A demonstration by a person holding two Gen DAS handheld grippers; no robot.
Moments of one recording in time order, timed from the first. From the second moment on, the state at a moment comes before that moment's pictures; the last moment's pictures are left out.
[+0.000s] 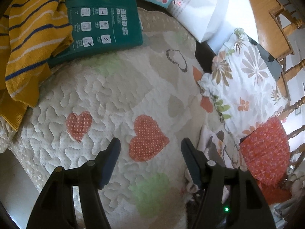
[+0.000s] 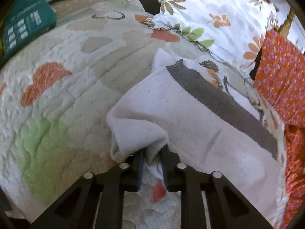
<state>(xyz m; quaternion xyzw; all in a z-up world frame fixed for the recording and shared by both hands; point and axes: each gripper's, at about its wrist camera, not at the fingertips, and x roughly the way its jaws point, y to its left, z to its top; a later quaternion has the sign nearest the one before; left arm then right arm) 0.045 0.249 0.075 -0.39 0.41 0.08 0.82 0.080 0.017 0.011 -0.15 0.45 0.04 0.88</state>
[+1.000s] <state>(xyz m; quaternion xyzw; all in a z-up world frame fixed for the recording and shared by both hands) 0.103 -0.060 0.041 -0.16 0.53 -0.15 0.82 -0.045 -0.401 0.051 0.29 0.40 -0.08 0.87</state>
